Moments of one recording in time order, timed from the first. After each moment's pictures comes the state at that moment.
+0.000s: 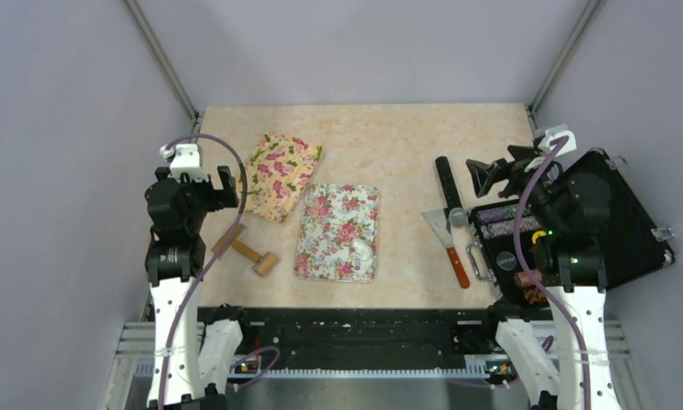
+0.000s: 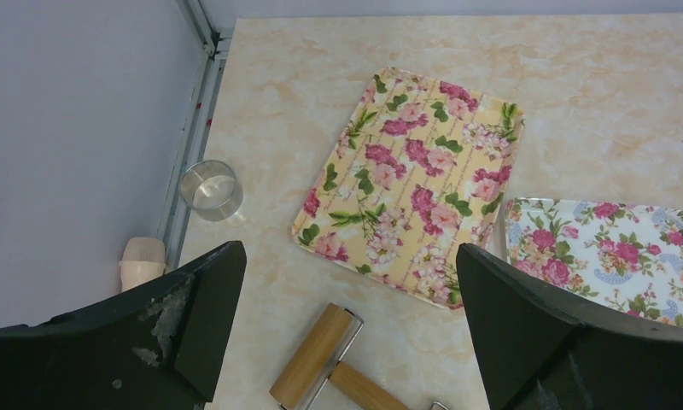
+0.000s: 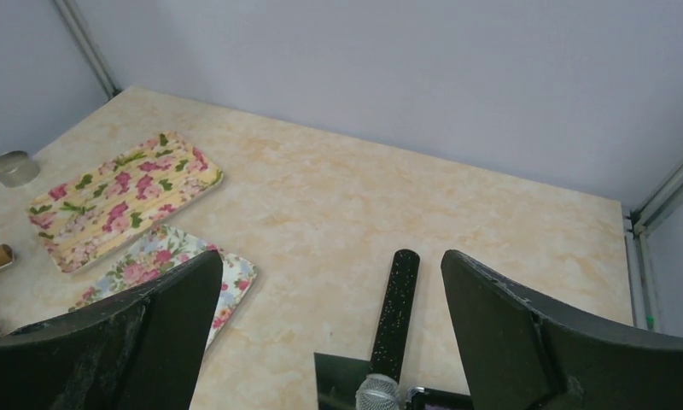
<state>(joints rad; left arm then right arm) 0.17 0.73 0.89 -0.38 0.13 0.05 -0.02 0.68 0.98 -0.27 -0.40 0.01</state>
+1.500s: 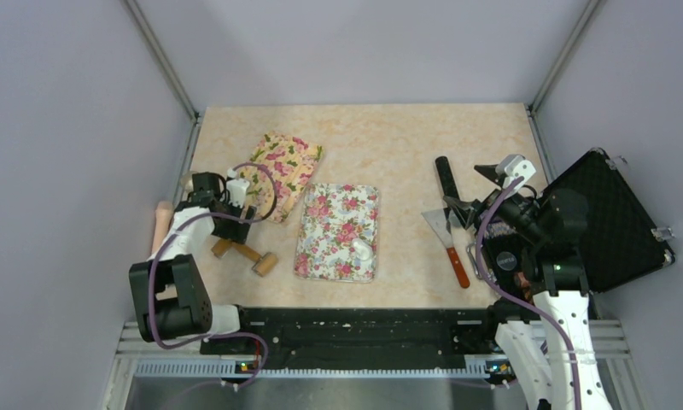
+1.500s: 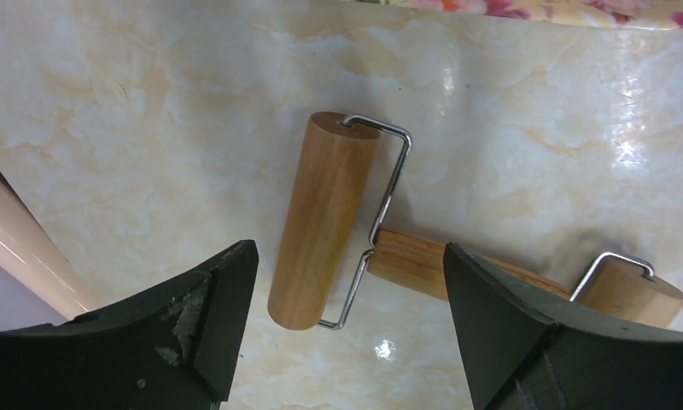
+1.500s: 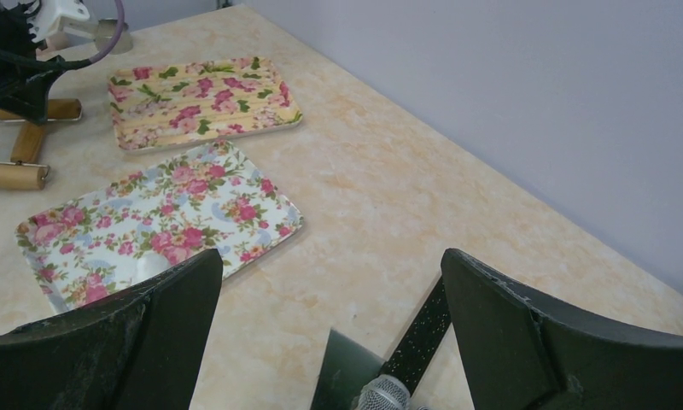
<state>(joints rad) 0.18 1.34 0.81 -0.58 0.08 0.47 -0.02 0.61 0.76 -0.16 -0.75 -0.20</state>
